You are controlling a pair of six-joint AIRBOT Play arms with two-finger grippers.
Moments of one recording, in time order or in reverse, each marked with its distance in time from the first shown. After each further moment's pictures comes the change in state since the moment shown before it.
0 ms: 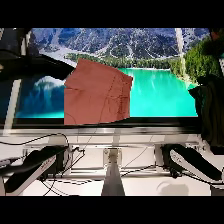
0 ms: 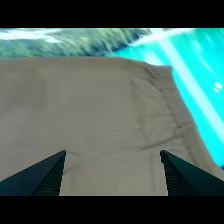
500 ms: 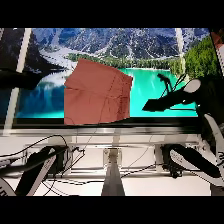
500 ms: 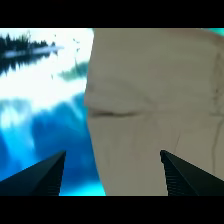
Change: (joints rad) left arm 0.268 0.119 -0.065 0.155 -0.194 -0.021; right arm 0.000 -0.040 -0.774 0.798 -0.101 -0.272
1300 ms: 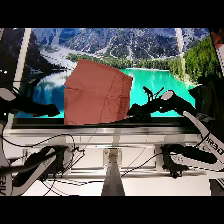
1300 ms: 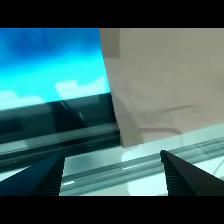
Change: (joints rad) left arm 0.016 -0.183 -0.401 0.147 -0.034 -0.004; right arm 0.208 -0.237 -0.093 0.261 -0.288 0.063
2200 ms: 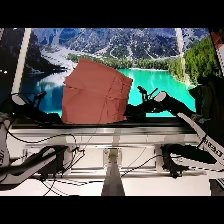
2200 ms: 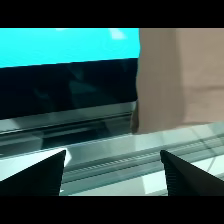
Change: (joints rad) left arm 0.084 -0.158 -0.122 0.037 0.054 0.003; right arm 0.122 -0.008 0.017 0.027 -0.103 0.025
